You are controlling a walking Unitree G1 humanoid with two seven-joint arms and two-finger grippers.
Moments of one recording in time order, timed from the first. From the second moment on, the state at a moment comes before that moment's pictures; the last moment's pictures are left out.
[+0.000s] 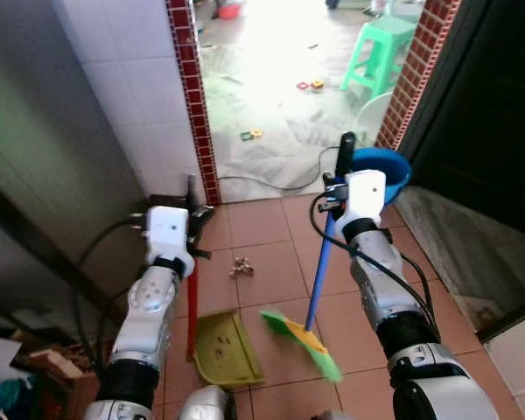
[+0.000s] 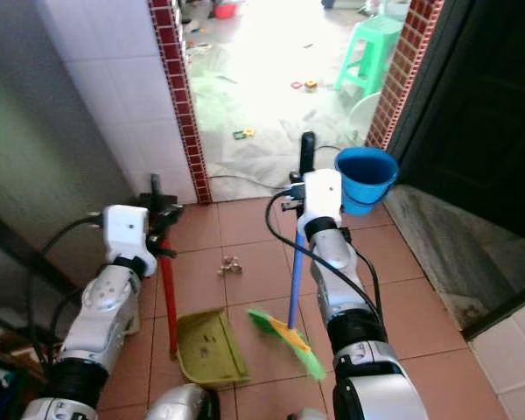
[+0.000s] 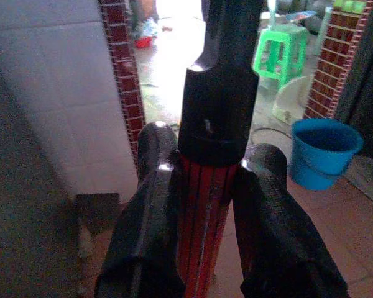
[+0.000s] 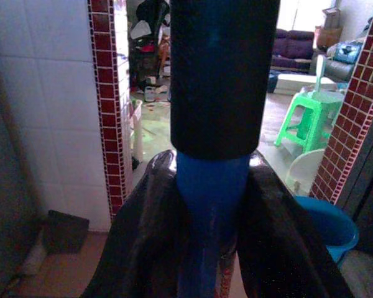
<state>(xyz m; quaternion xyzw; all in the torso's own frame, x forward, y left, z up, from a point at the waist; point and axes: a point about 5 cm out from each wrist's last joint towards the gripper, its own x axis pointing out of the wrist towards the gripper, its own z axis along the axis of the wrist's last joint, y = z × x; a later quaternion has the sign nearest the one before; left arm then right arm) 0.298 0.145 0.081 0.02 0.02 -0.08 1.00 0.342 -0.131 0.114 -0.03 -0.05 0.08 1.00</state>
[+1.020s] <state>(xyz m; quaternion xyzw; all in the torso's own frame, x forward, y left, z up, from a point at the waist) 0.297 0.137 0.118 0.04 -0.09 -0.04 0.99 0.349 -0.151 0.141 -0.12 -0.13 0.03 0.98</state>
